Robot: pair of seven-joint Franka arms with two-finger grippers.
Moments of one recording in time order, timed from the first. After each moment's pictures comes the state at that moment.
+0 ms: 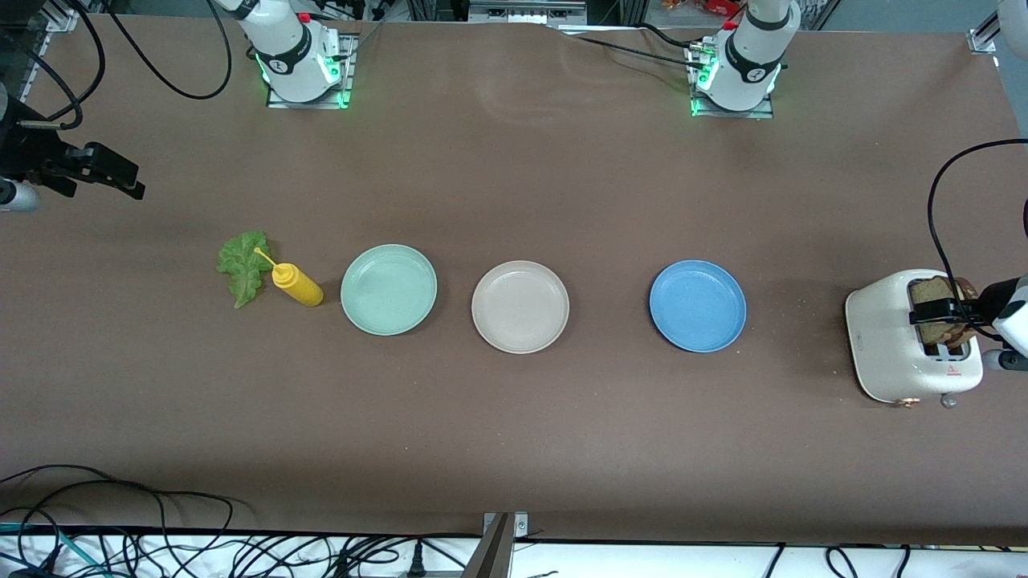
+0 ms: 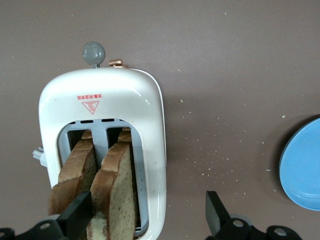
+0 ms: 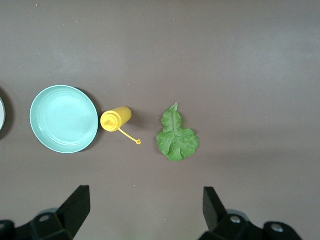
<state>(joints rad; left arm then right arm) 0.21 0.52 0.08 -1.44 -0.01 1.83 0.32 -0.01 -0.02 -0.01 -1.66 0.01 1.61 0.01</state>
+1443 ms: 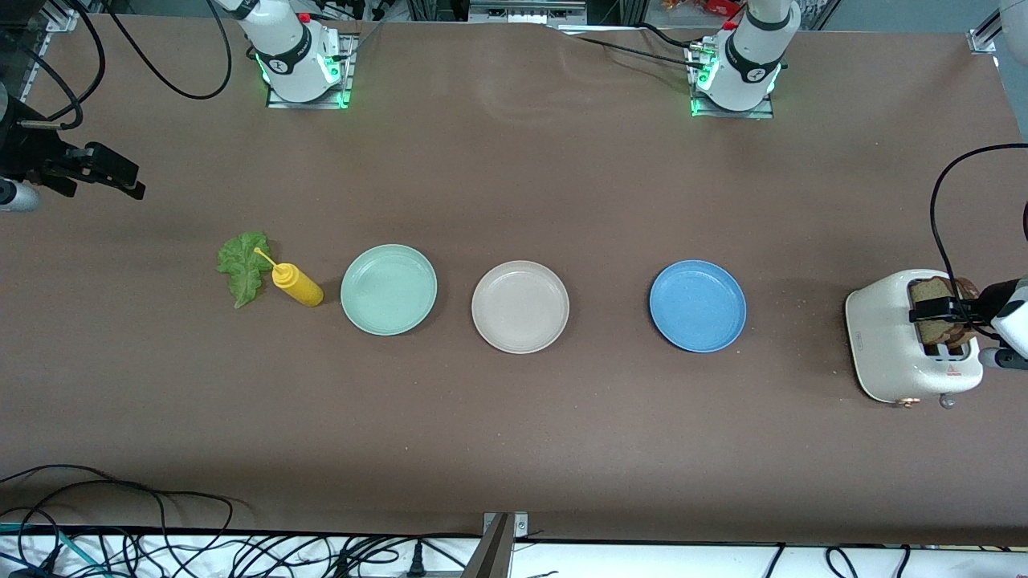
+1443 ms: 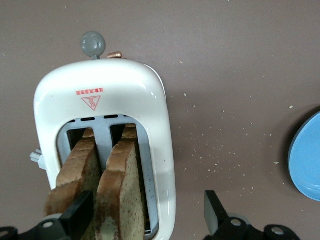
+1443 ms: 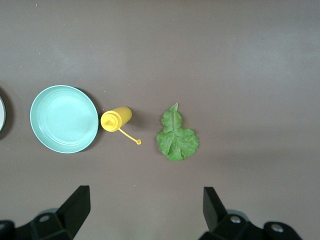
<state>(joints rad) 0.25 0.53 0.06 -1.45 -0.01 1.84 0.38 -0.01 -0.02 -0.01 -1.66 0.01 1.61 0.01</state>
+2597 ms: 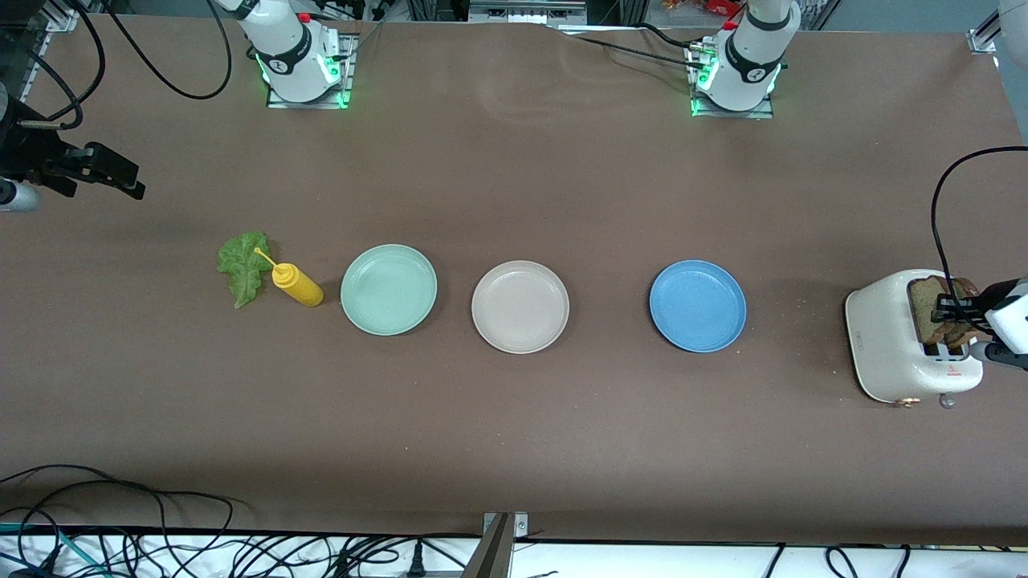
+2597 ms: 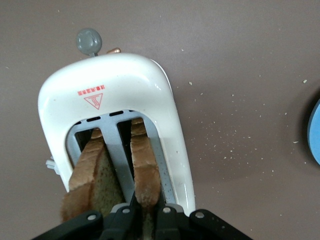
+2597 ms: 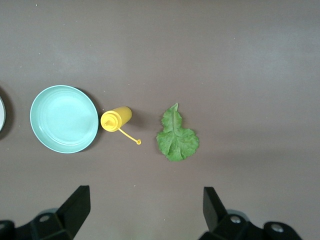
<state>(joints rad) 0.25 0.53 0.06 -1.44 0.04 1.83 0.51 -0.01 -0.02 -0.01 -1.66 0.01 1.61 0.01</state>
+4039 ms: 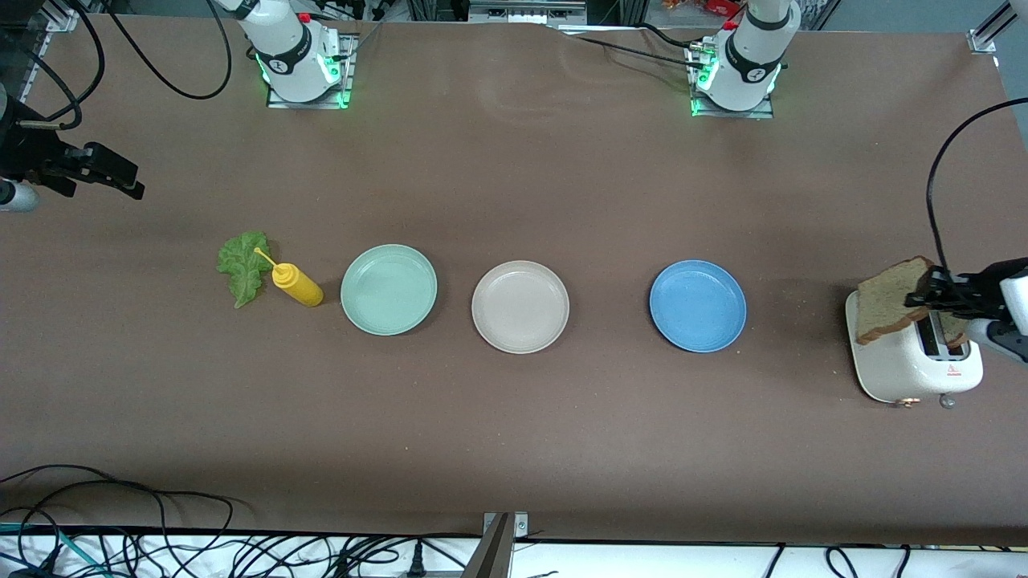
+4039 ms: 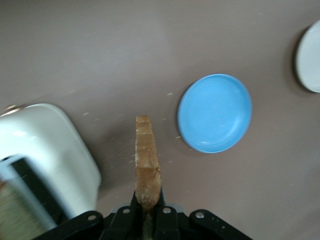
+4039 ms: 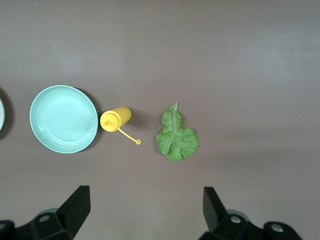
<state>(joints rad) 0.19 0.51 -0.06 -1.19 -0.15 1.47 0.57 -0.01 -0.02 -0.01 -1.66 0.01 1.61 0.01</state>
